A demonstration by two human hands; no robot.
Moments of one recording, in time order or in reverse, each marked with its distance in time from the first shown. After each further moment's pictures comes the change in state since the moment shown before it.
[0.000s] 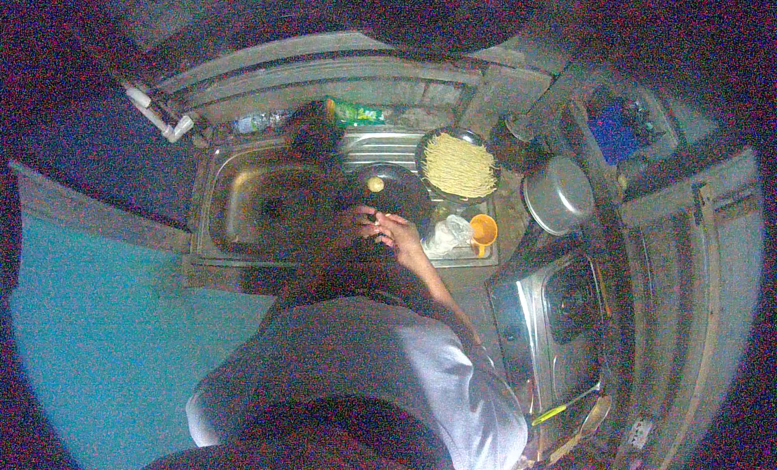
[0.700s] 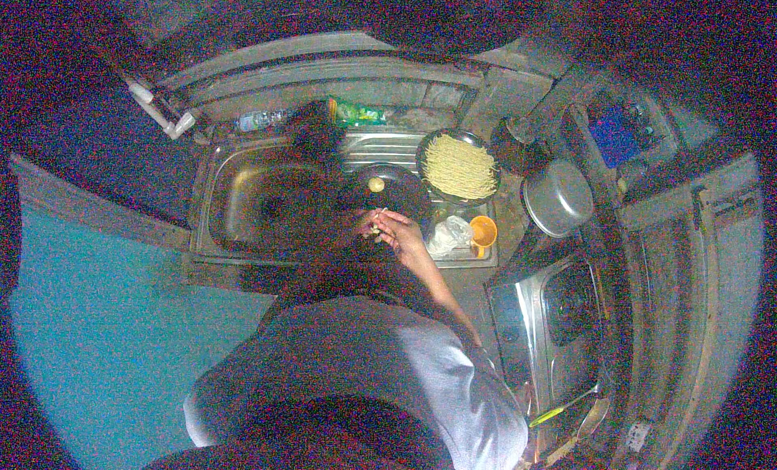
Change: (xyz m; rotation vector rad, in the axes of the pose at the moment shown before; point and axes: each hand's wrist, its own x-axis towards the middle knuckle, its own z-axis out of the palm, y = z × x) left_hand 0.008 -0.011 0.003 -0.038 0.011 -0.072; right_hand 0.002 -0.003 -0.005 0.058 -0.103 -0.016
